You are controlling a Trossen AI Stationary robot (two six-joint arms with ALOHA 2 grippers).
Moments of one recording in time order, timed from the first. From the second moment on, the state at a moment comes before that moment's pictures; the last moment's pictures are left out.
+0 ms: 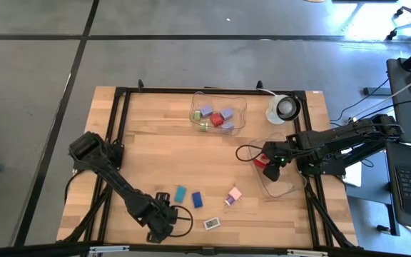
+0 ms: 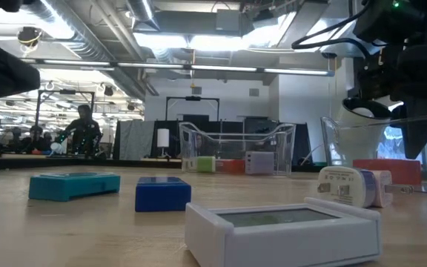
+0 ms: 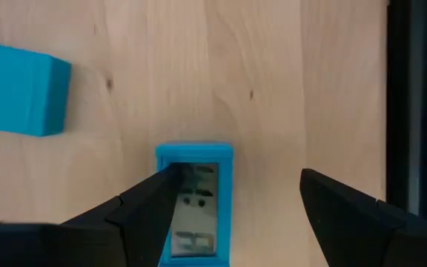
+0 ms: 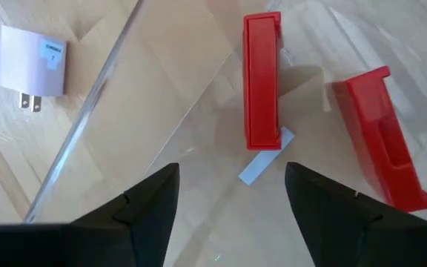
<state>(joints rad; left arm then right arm) -0.76 1.86 1.17 -0.60 -0.09 -0.71 0.15 1.05 0.54 -0.71 -0.12 0.76</state>
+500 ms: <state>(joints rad) -0.72 1.85 1.21 -0.66 -0.18 -0.68 0.15 1.05 0.54 -0.68 -0.12 0.75</state>
